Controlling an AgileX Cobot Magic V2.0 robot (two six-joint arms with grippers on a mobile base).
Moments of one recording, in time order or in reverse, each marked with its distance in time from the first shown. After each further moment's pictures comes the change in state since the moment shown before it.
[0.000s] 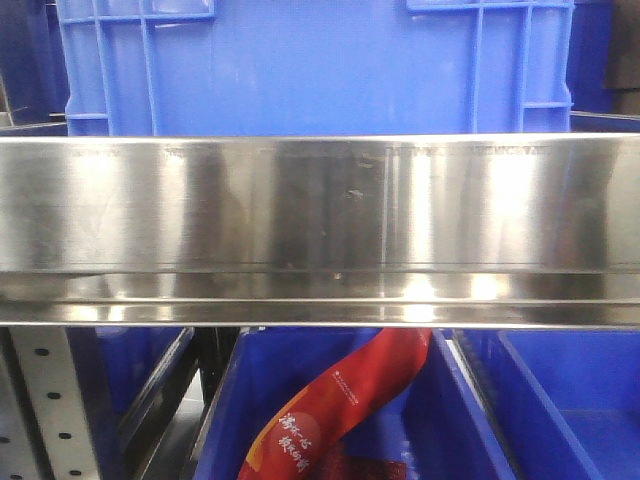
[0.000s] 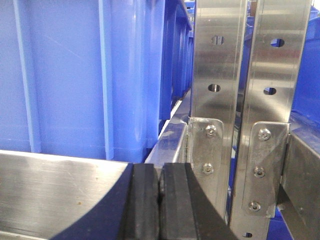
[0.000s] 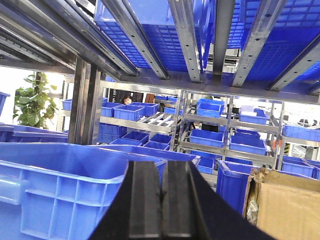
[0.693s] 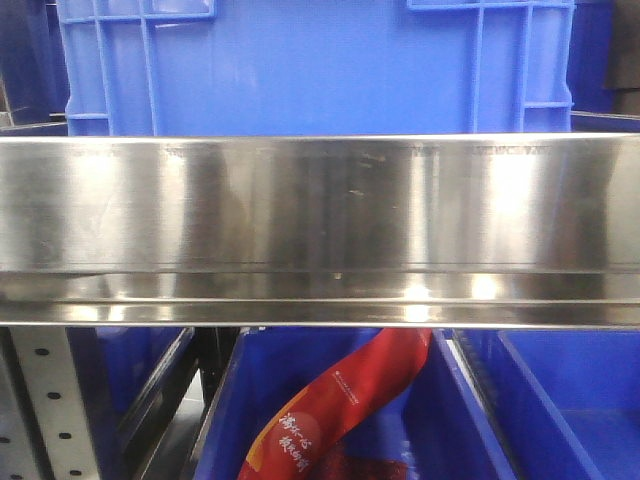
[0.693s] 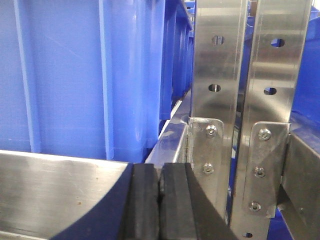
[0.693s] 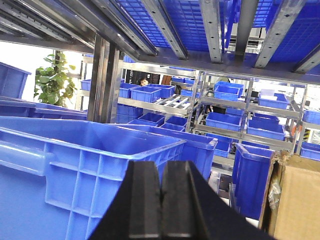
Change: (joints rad) left arm 0.000 0.000 0.000 0.000 0.000 0.000; right arm 0.000 0.000 0.000 0.000 0.100 0.000
